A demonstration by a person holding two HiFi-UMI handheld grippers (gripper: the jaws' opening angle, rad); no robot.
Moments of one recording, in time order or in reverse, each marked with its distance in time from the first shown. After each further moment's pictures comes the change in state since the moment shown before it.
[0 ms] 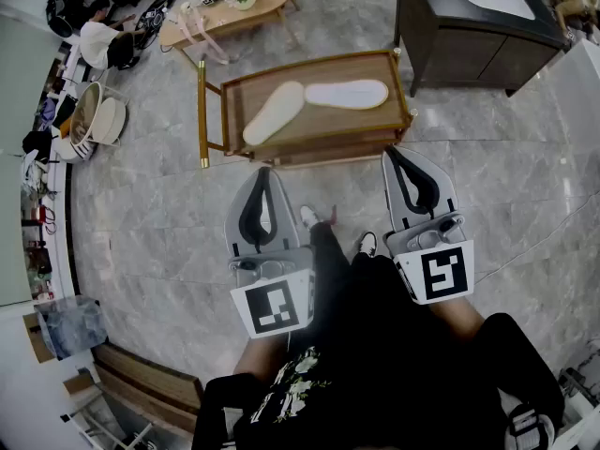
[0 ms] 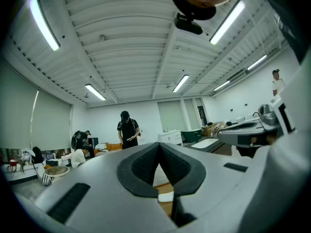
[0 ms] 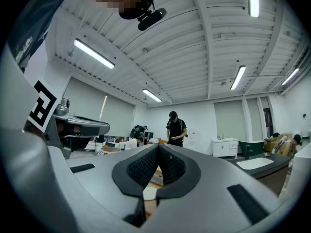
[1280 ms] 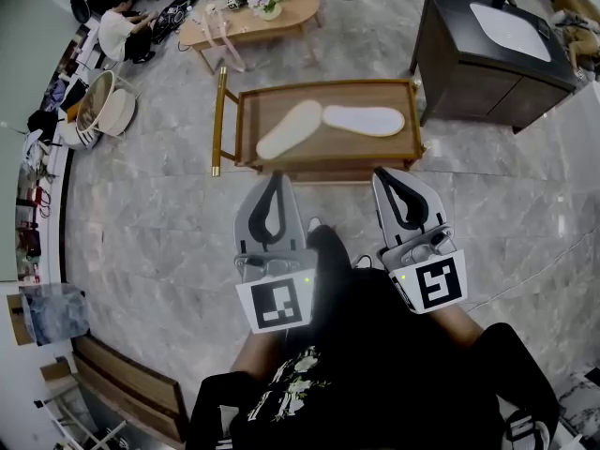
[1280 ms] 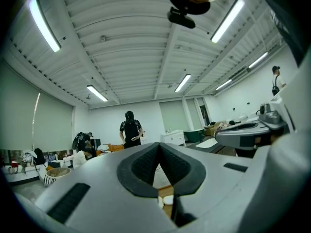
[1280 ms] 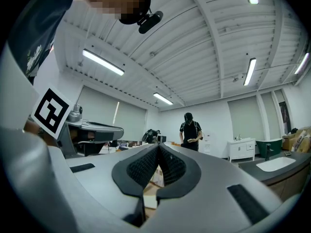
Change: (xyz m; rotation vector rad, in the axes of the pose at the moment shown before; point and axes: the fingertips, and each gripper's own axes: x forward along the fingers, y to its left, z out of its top) left arm 0.021 0.026 -0.015 -0.001 -0.007 0.019; right arm 0.037 0.035 -0.007 0.015 -0.042 0.164
